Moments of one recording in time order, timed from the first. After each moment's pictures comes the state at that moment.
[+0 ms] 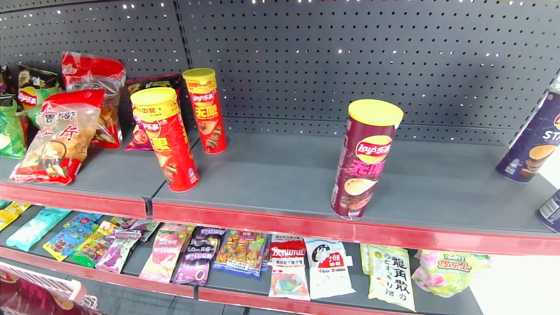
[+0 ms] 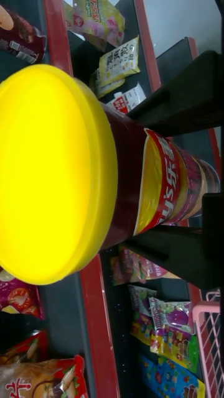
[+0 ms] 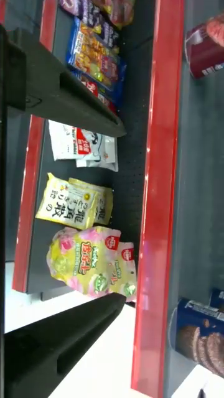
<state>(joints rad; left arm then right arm) -0.12 0.34 -0.41 0.13 -0.18 0.06 0.01 0.01 -0.02 -0.02 -0.01 -0.03</state>
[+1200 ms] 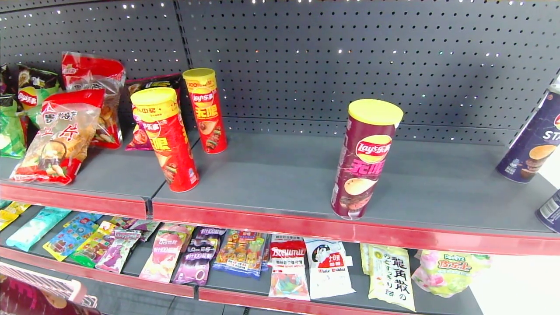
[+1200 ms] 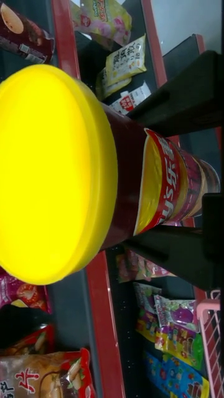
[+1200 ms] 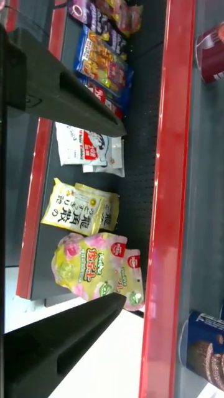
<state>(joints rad) -0.12 0.32 -0.42 0.14 -0.17 0.06 0.00 0.00 0.00 0.00 0.01 -0.01</state>
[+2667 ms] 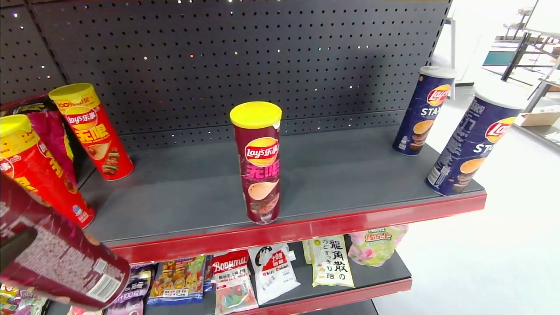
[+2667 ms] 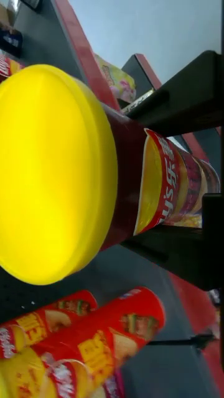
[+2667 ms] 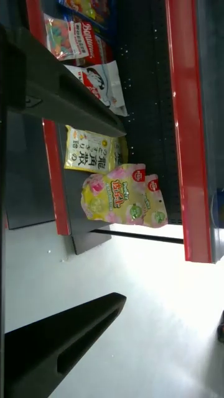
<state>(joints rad) -0.12 0.65 -0.48 -0.12 -0.22 0.03 0.00 0.00 0.00 0.00 0.01 0.00</state>
